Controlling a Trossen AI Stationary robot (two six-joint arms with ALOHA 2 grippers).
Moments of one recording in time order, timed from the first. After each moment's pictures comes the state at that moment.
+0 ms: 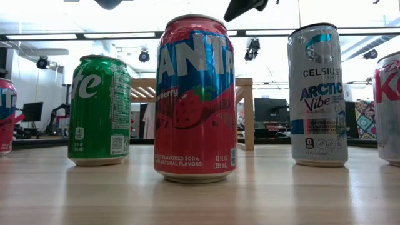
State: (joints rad) left arm -0.51 1.15 0.77 0.17 -0.41 -0.26; right arm 0.23 1.59 1.54 -0.82 0.38 0.15
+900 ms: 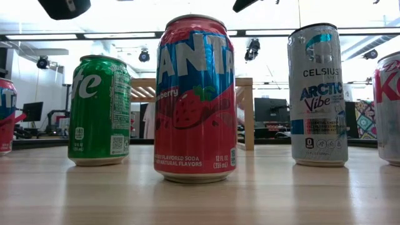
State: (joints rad) left arm -0.61 1.17 0.97 -0.49 -0.37 -0.82; right arm 0.32 1.59 1.52 -0.84 0.38 0.03
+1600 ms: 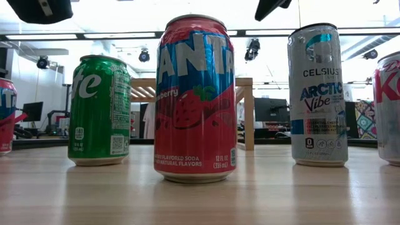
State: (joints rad) left arm -0.64 1.23 0.97 -0.49 -0.17 -0.95; right arm 0.27 1.59 1.61 -1.12 0.26 0.38
